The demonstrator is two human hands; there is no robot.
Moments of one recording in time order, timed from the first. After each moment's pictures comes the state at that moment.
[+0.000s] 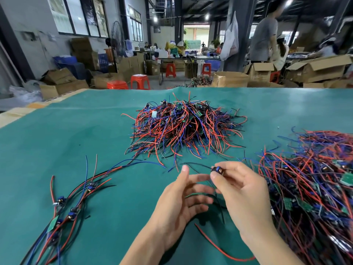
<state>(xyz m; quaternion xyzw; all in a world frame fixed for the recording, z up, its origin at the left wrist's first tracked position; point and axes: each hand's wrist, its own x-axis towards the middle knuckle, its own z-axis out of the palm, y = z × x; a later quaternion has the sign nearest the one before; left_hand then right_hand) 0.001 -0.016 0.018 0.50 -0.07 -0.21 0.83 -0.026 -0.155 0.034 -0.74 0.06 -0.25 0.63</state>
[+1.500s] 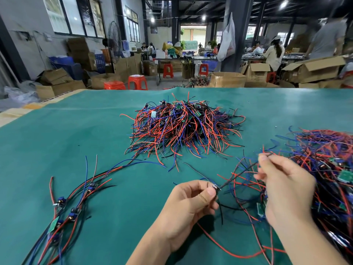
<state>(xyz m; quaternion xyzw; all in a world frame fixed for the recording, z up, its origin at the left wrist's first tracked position) -0.011 -0.019 0.023 0.52 -0.14 -0.21 0.81 -0.007 -0.213 0.032 -0.58 0.16 -0.41 0.68</state>
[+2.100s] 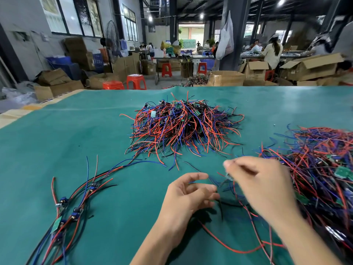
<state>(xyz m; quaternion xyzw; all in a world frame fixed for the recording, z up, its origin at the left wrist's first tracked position) -0.005 -0.019 0.016 0.53 -0.09 -0.15 0.83 -0.038 -0.184 0.073 -0.88 0.04 -0.29 0.36</state>
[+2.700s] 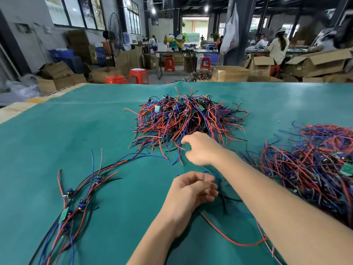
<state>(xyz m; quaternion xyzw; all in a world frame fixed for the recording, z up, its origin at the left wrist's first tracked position) -0.002 -0.017 0.019 0.55 -0.06 -0.19 0.81 0.091 -0.125 0.080 -0.99 -0.04 0.06 0.12</state>
